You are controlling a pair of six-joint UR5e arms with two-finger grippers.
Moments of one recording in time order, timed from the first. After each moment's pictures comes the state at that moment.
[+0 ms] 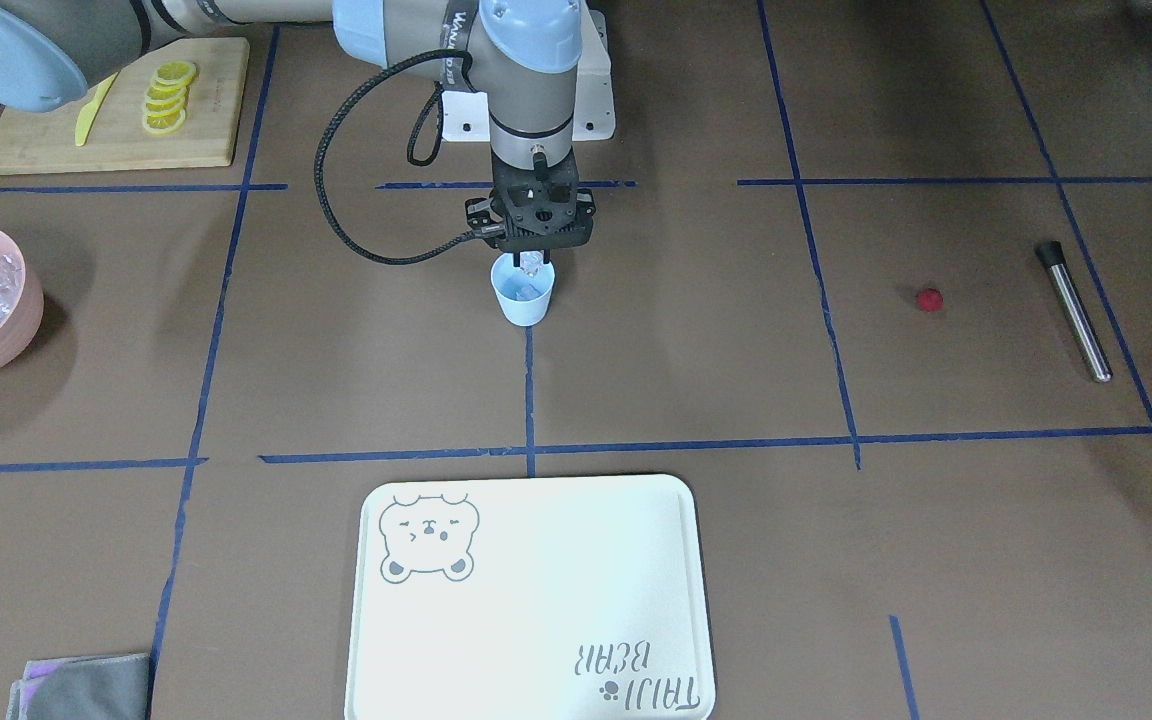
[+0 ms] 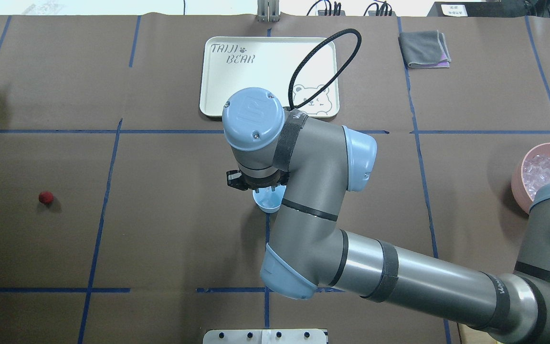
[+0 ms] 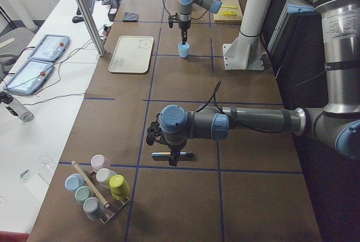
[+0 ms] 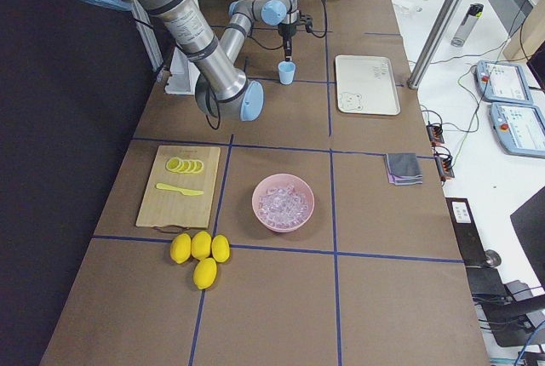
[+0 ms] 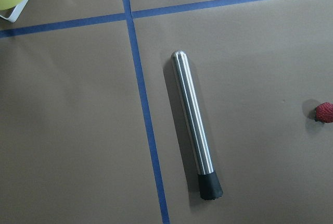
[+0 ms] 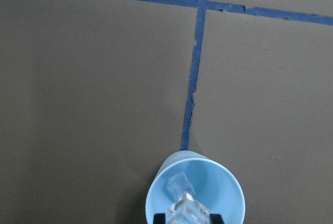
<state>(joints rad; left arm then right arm) -1.54 -1.37 -1.79 -1.58 -2.48 0.14 0.46 -0.68 1.62 -1.81 1.83 1.13</state>
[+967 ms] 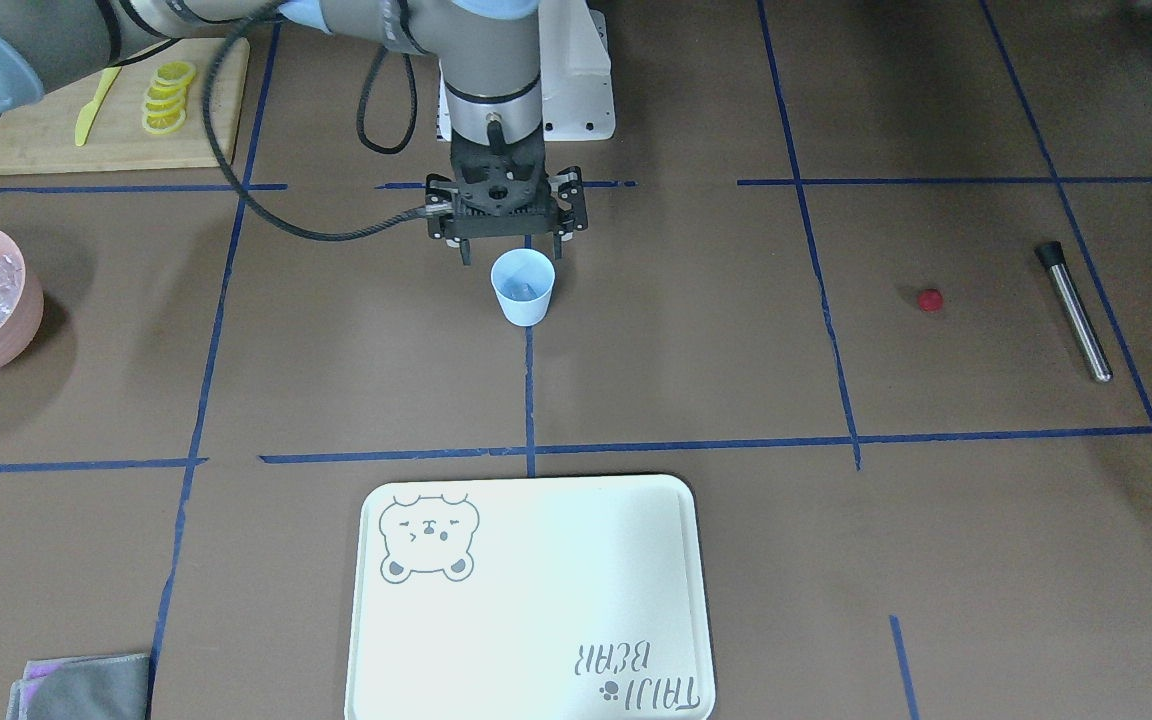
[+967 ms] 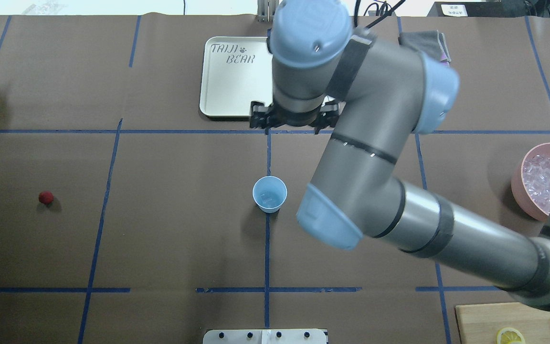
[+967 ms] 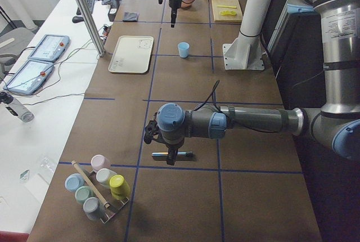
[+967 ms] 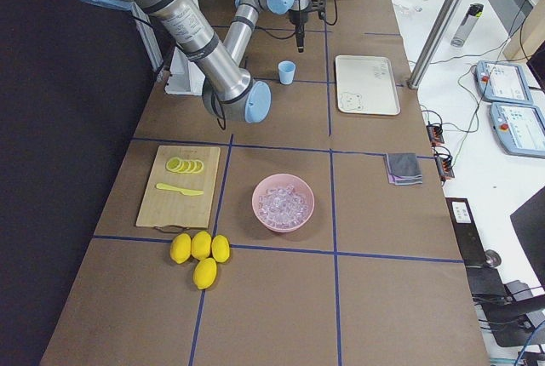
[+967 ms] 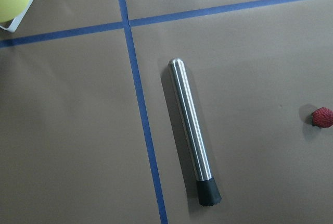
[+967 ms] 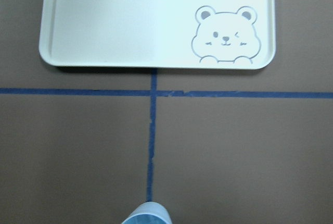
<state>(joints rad) -1.54 -1.38 -1.78 -1.59 -2.47 0.14 0.65 -0.69 1.81 -1.96 1.89 1.09</state>
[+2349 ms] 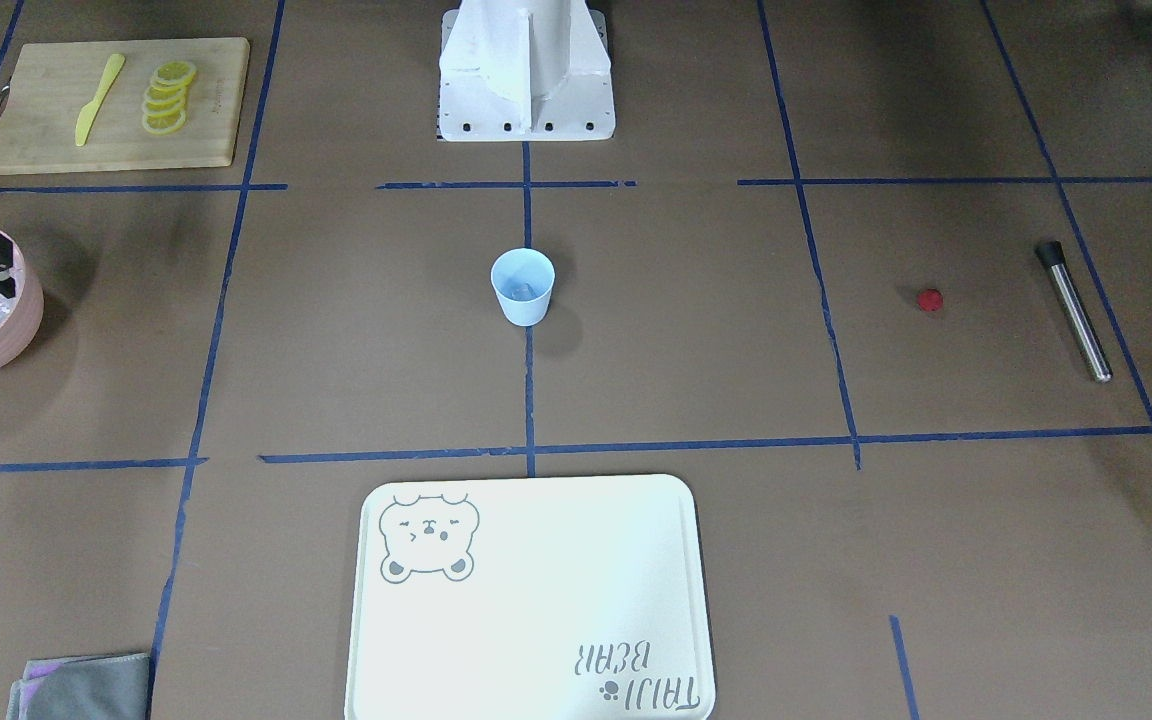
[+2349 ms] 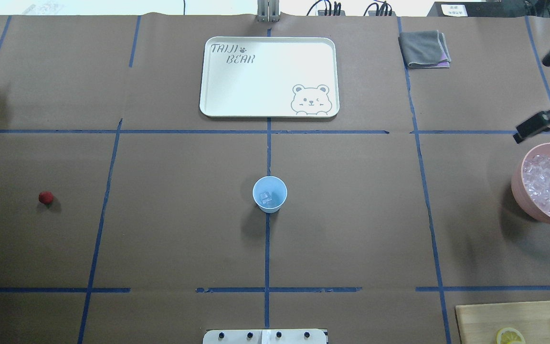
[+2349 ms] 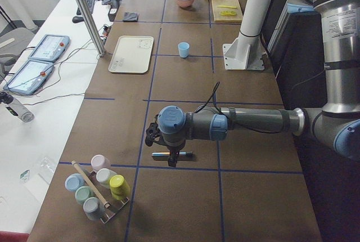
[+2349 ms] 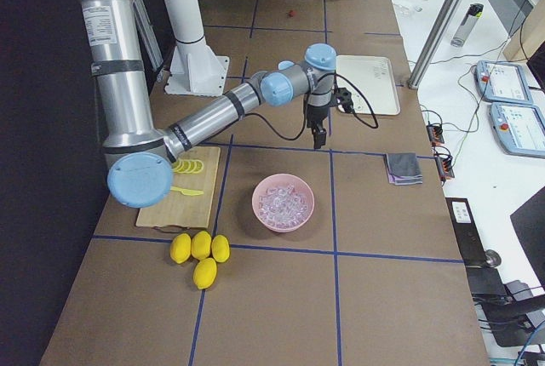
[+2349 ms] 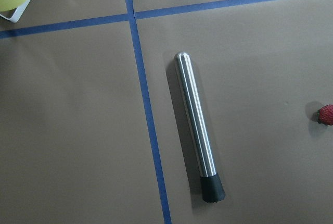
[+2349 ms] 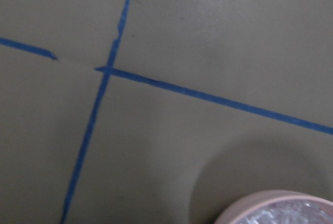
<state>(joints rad) -1.54 -1.38 -1.77 -1.59 -2.48 0.14 1.18 -1.56 1.95 -1.59 2.24 0.23</state>
